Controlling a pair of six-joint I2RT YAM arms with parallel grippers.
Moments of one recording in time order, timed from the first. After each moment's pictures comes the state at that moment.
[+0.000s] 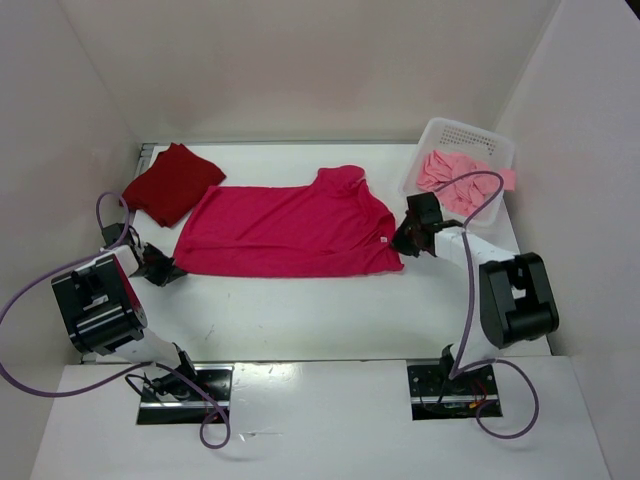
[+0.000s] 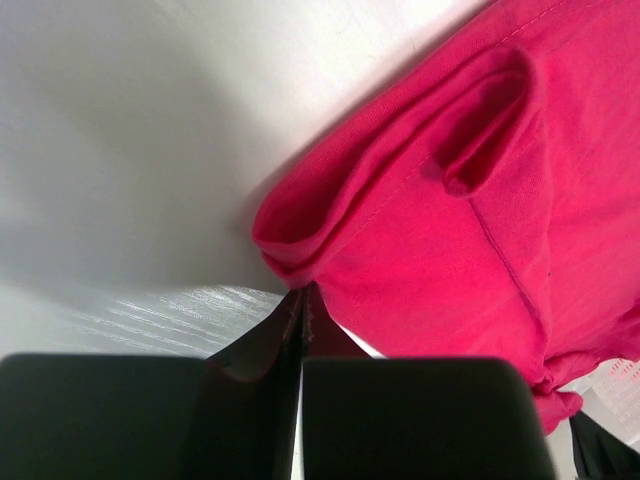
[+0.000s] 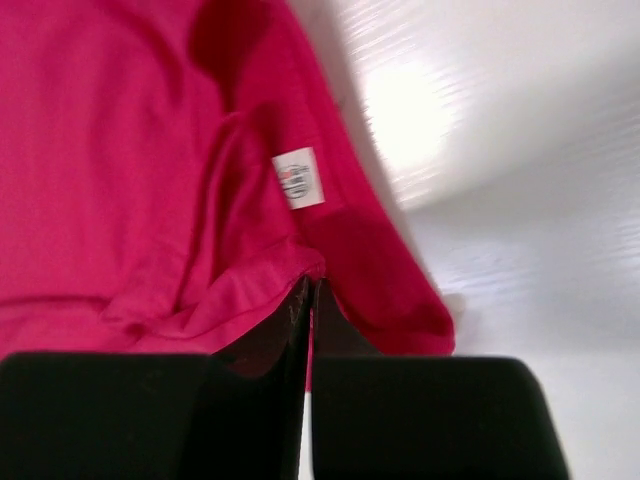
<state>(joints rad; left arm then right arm) 0.53 1.58 0.75 -0.34 0.38 -0.56 0.23 1.51 0.85 -0.26 0.01 0.78</state>
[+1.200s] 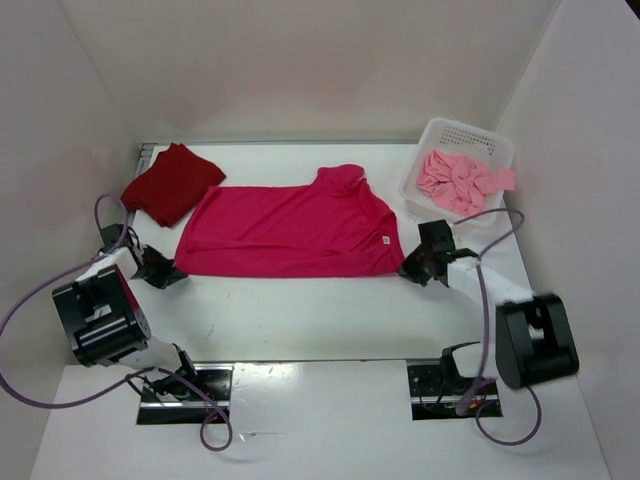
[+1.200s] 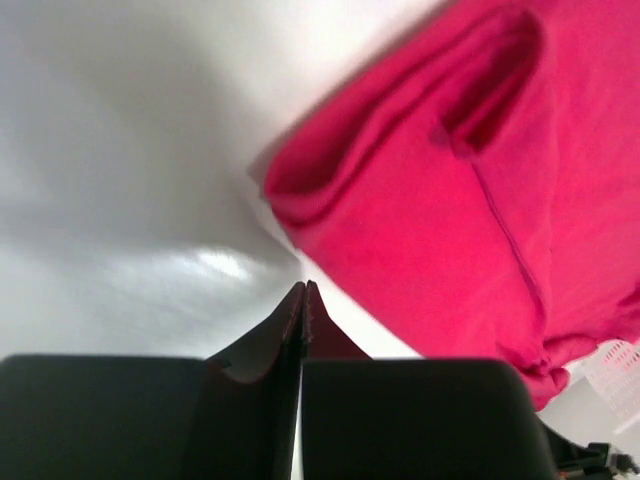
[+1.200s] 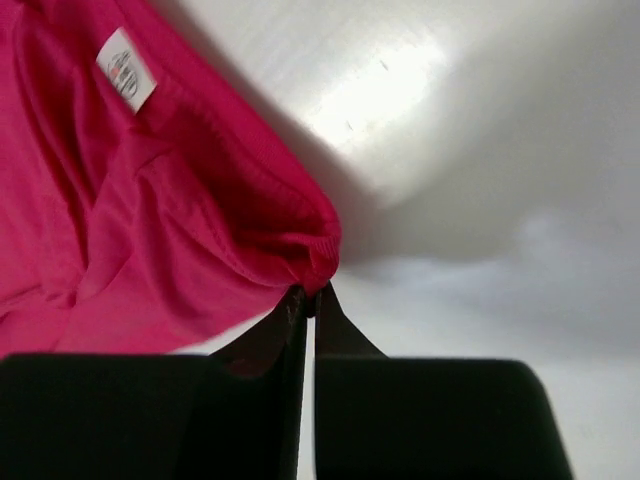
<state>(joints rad) 0.53 1.53 0.75 -0.41 0.38 -0.57 0.19 1.40 0.63 -0.27 0.01 0.96</state>
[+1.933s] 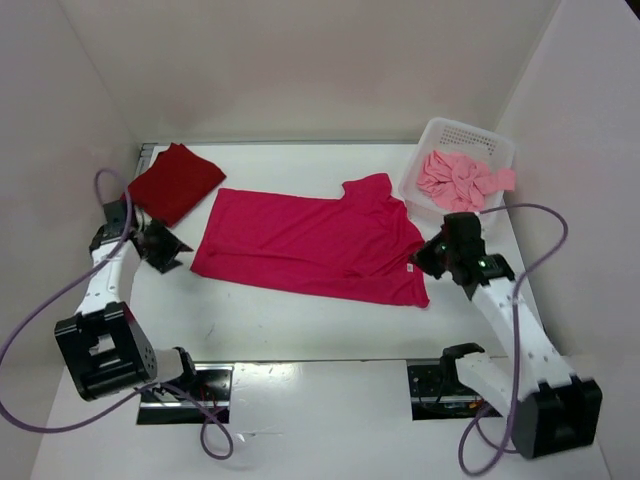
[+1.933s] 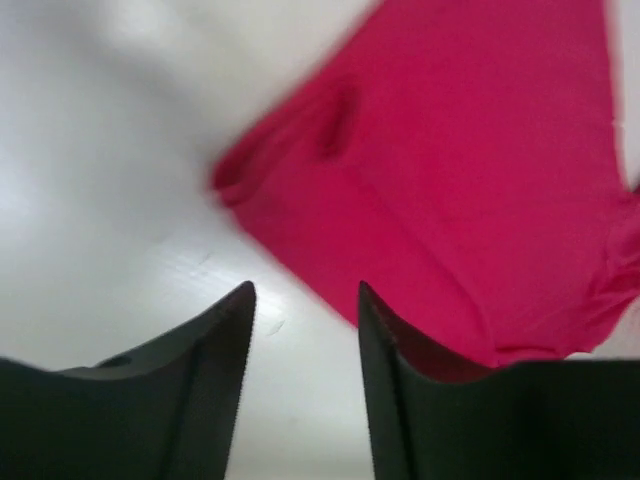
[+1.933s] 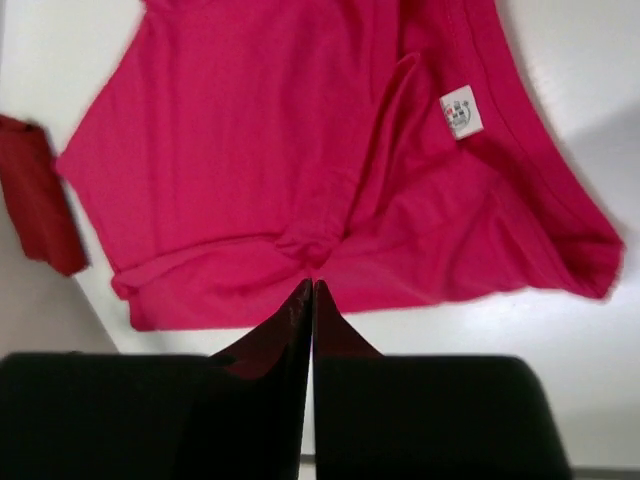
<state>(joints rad) 0.43 1.30 0.87 -0.67 0.32 -0.59 0.16 0.89 0.75 -0.67 -0.02 1.03</state>
